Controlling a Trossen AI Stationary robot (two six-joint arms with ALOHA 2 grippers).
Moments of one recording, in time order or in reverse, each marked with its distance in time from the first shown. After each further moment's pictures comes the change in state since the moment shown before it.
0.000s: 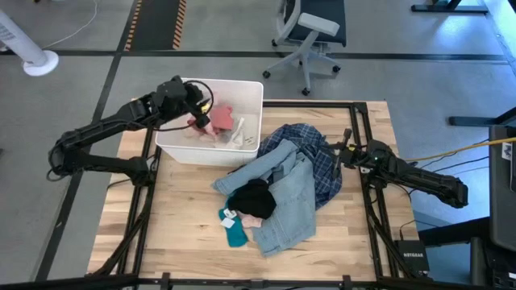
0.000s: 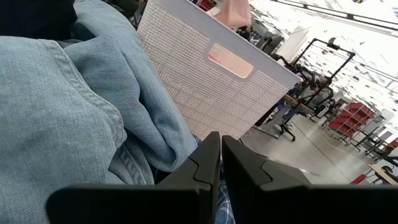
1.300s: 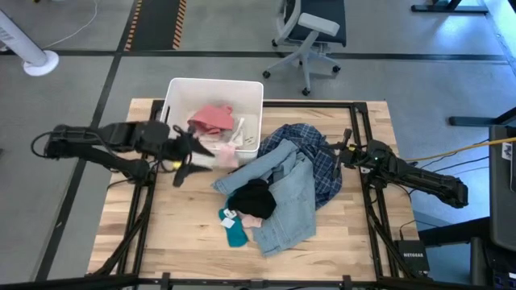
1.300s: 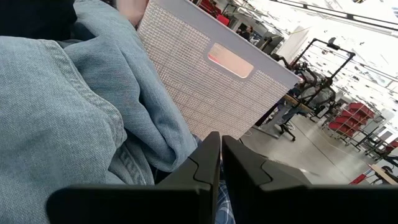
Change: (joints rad) left arm -0.592 -0.162 -0.058 0.000 0.393 -0.277; right arm 0.000 0.000 0.000 0.000 0.000 0.000
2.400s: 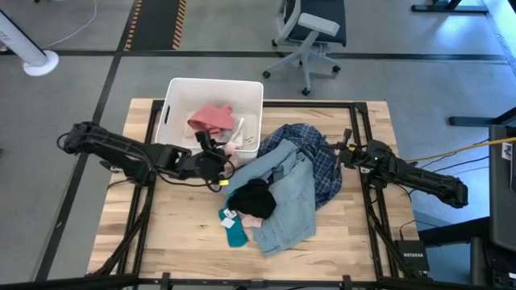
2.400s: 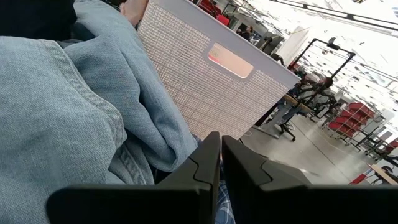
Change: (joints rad) left arm -0.125 0.384 -0.021 0.003 -0.831 0.053; right arm 0.000 0.000 0.000 0.000 0.000 0.000
